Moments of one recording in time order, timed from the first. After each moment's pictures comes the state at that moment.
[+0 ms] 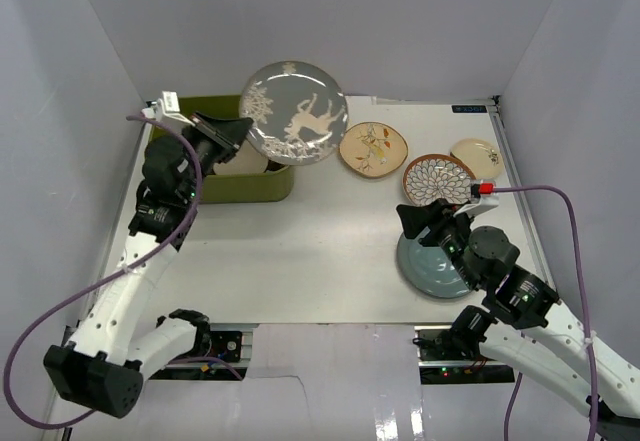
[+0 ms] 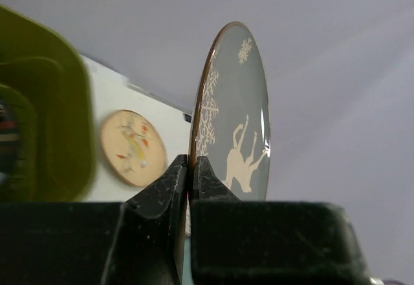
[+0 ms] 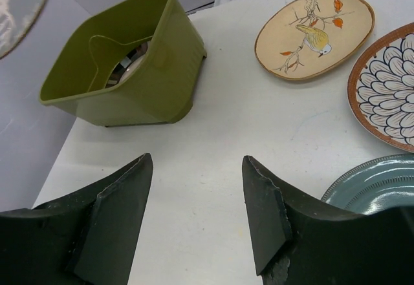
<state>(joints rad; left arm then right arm) -0.38 0.97 1.03 0.02 0.02 -0.90 0.87 0.46 0.64 -0.30 0.46 0.59</state>
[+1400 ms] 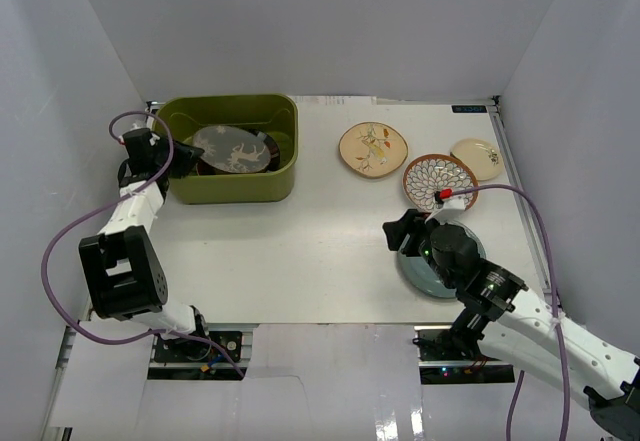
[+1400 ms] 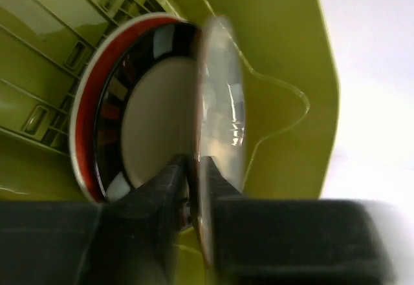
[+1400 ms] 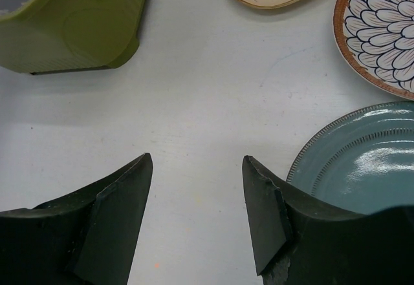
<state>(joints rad) 0.24 1.52 1.01 0.00 0.32 -0.89 0.87 0.58 0.50 -0.27 0.43 0.60</state>
